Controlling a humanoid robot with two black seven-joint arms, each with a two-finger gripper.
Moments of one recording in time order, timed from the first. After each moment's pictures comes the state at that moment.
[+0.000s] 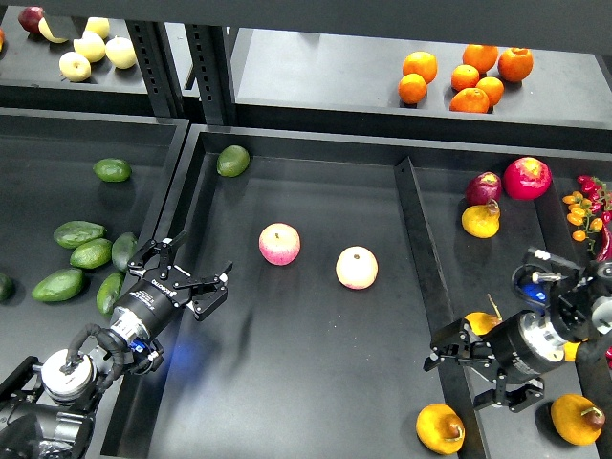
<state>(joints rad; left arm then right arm) -0.20 0.00 -1.39 -0.76 -0.18 -0.49 0.49 1.00 -0.63 -0.17 1.25 -0.24 0.58 -0.49</state>
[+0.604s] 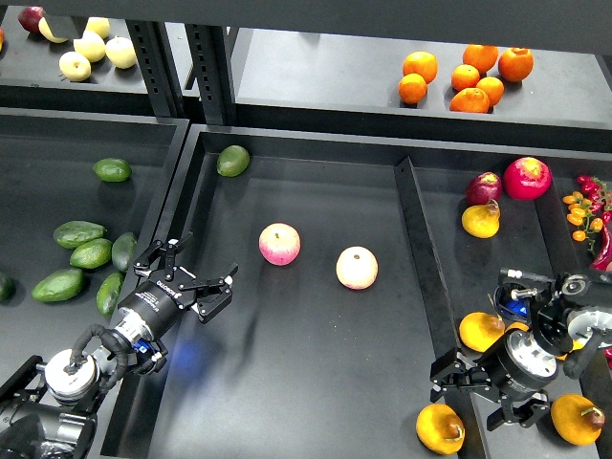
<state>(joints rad) -0.19 0.00 -1.37 -0.78 -0.18 -0.49 0.49 1.08 -0.52 -0.40 1.18 -0.26 0.58 -0.49</state>
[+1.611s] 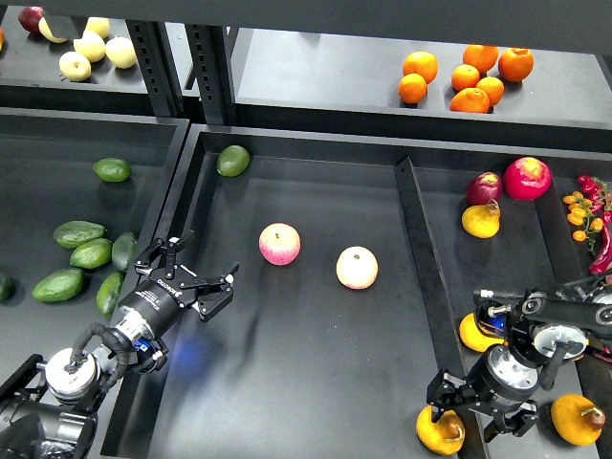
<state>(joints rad) -0.19 0.00 -1.37 -0.78 -0.18 -0.49 0.49 1.02 -0.39 -0.44 1.04 -0.29 0.58 -0.49</state>
